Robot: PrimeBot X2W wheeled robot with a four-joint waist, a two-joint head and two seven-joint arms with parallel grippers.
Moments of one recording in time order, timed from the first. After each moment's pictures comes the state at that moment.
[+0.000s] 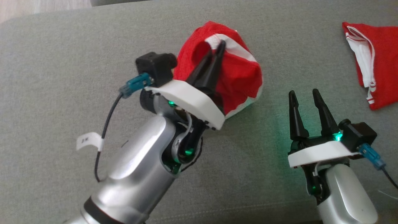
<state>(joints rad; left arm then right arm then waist) -0.63 0.03 -0.74 0.16 -0.82 0.22 -0.10 -0.22 -0.05 0.12 0.31 0.27 0.12 -0.25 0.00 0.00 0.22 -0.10</state>
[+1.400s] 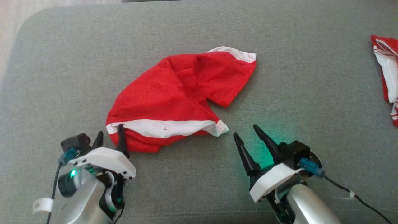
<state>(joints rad) -0.31 0.23 -0.53 0.55 -0.81 0.28 -0.25 -0.21 -0.05 0.42 0.45 0.26 0.12 -0.20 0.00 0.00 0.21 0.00</state>
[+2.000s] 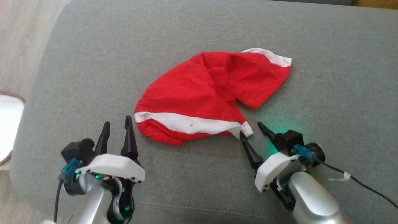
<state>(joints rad) -0.16 0.15 -0.37 0.27 -0.61 0.24 -0.25 -0.35 -0.05 0.42 0.70 0.20 0.12 -0.18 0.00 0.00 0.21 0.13</state>
